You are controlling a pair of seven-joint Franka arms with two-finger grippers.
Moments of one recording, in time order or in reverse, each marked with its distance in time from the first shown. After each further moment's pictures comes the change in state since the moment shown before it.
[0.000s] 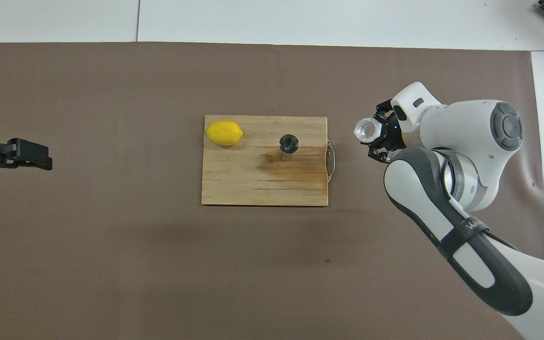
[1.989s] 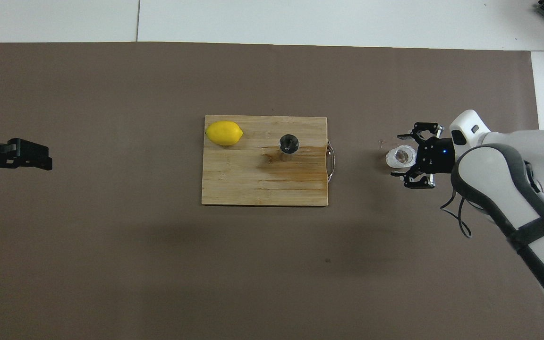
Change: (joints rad) left arm 0.000 0.000 0.000 0.000 0.000 0.000 0.000; right arm -0.168 -0.117 0.002 -0.132 0.252 -0.179 -0.212
